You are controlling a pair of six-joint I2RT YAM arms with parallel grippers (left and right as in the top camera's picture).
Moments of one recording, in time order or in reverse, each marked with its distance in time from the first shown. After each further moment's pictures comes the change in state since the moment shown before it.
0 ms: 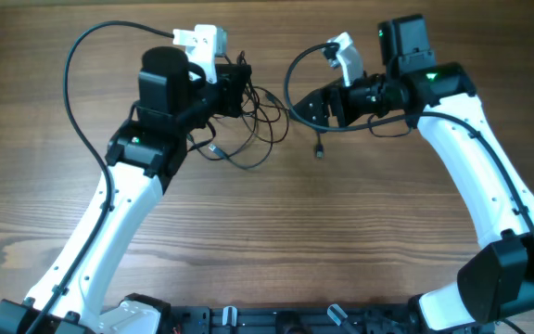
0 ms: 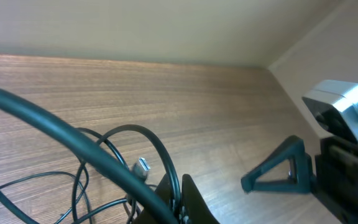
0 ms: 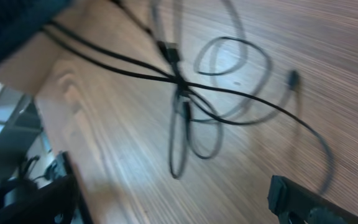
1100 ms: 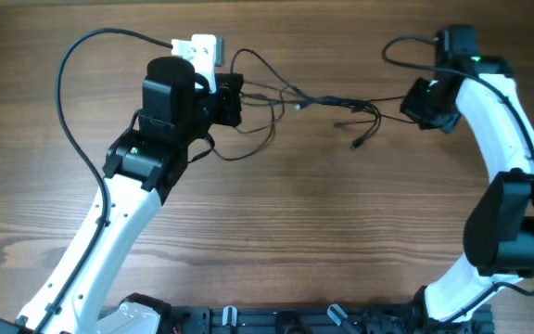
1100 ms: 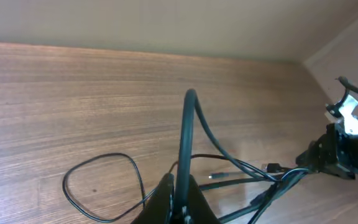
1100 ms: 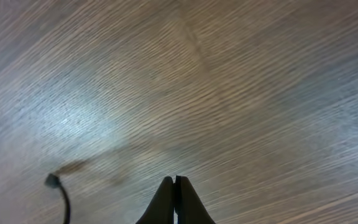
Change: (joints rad) left arm -0.025 -0.058 -0.008 -0.106 -0.150 0.027; right arm -0.311 0.192 0.000 -0.145 0.795 0.650
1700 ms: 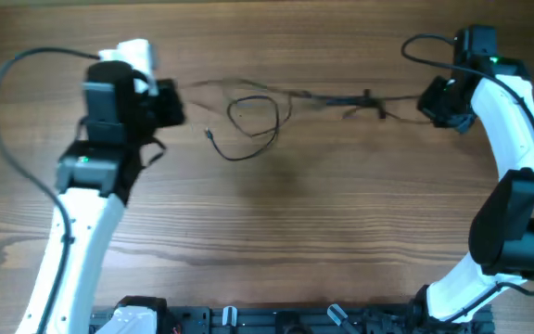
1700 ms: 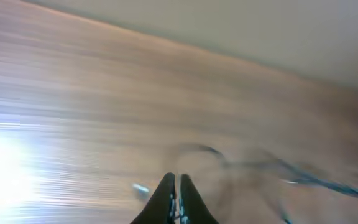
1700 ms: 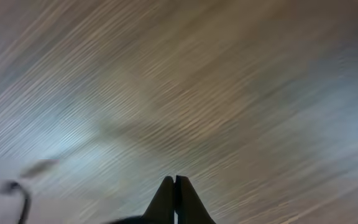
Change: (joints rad) left arm 0.238 -0.080 -0.002 -0.189 -0.115 0.000; right arm -0.072 0.000 0.000 0.028 0.074 0.003
